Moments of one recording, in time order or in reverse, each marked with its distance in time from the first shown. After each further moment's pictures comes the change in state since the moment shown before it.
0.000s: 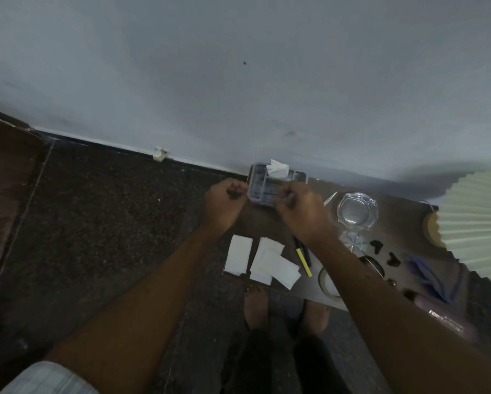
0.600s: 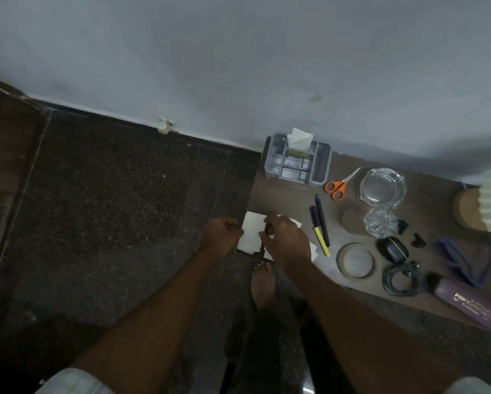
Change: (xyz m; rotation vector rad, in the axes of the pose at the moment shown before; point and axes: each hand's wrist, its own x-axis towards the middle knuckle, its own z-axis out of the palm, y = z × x) left_hand -0.062 -0.125 -0.008 0.223 -0.161 -0.442; right_hand -0.083 0.017 0.120 -0.230 -0.280 0.197
